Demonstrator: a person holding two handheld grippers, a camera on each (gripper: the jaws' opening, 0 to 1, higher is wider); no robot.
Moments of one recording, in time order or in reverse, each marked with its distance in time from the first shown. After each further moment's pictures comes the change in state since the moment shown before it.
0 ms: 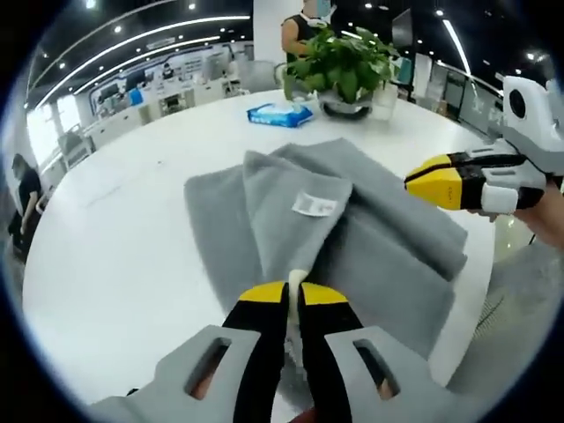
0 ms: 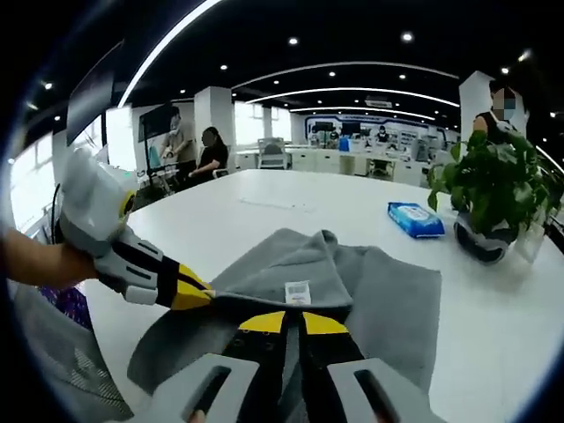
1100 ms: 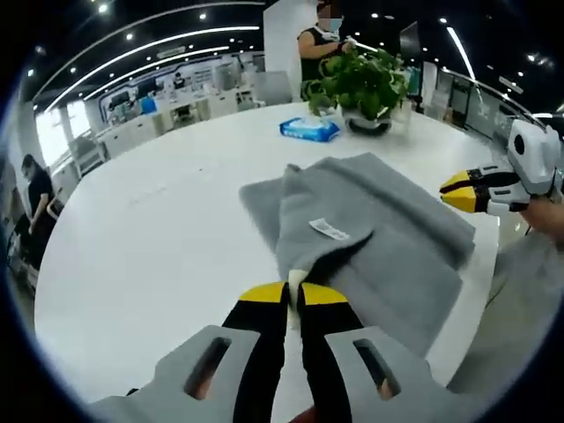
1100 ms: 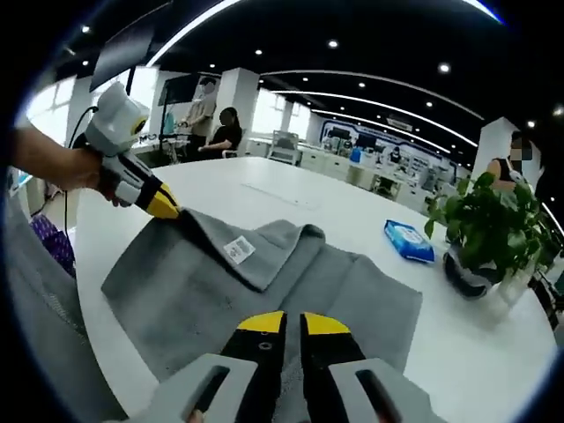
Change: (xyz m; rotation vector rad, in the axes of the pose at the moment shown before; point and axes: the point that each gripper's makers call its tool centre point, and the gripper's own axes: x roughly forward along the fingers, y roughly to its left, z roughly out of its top) left arm -0.045 0.071 -0.001 0.012 -0.052 0.029; right arm -0.018 -0.001 -0.006 -0.225 -0.001 -0.044
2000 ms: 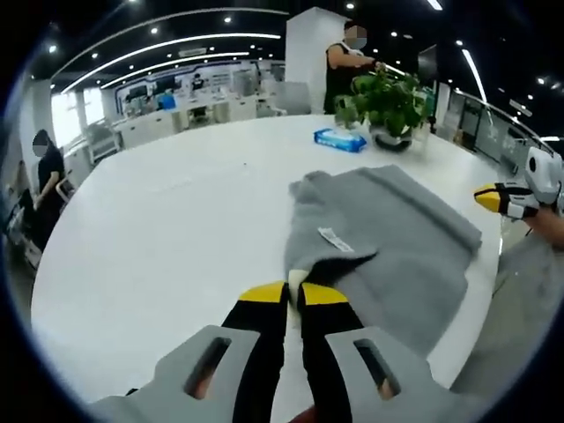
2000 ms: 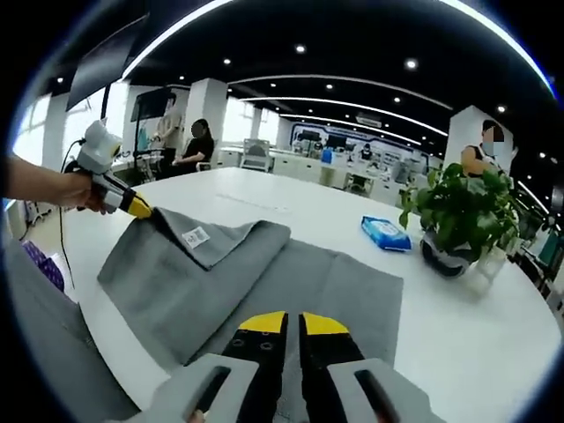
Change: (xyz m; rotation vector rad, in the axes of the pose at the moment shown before) left arm -0.040 0.085 -0.028 -0.089 -0.057 0.039; right arm -0.029 0.007 0.001 0.097 -0.018 -0.117
